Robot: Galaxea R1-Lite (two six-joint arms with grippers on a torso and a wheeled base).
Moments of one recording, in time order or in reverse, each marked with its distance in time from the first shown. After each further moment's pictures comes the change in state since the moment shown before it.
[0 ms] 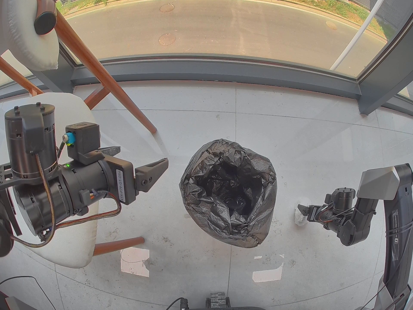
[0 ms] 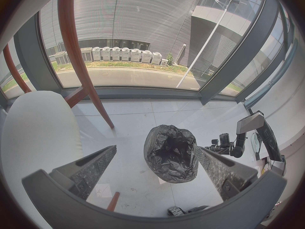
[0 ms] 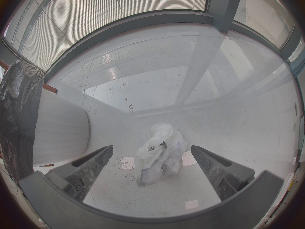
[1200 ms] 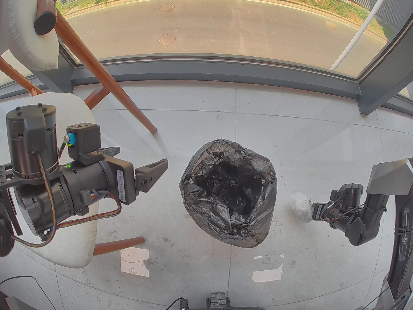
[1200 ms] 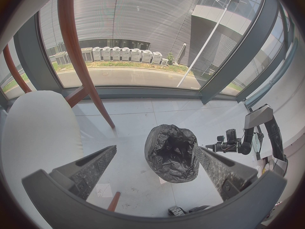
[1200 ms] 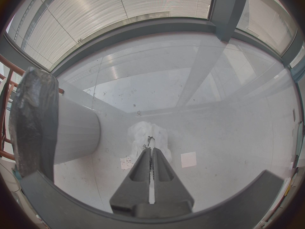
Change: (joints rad) left arm 0.003 -0.001 0.002 0.000 0.003 0.001; right arm 0.014 -0.177 0.155 0.002 0.001 -0.029
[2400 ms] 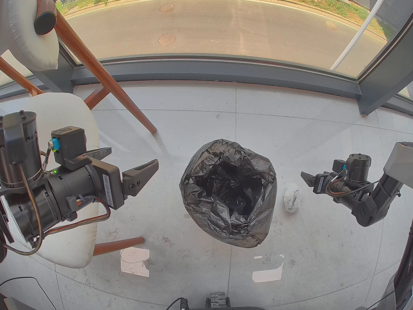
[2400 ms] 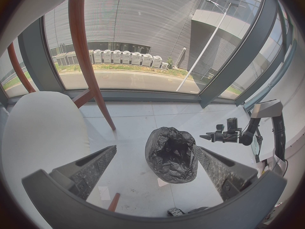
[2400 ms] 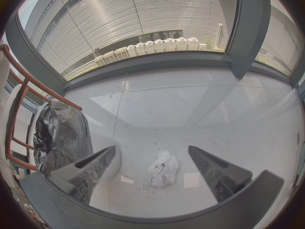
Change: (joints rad) left arm 0.018 -0.062 0.066 -0.044 -0.034 -0.001; right arm 0.063 -0.190 -0.145 0.167 0.003 -0.063
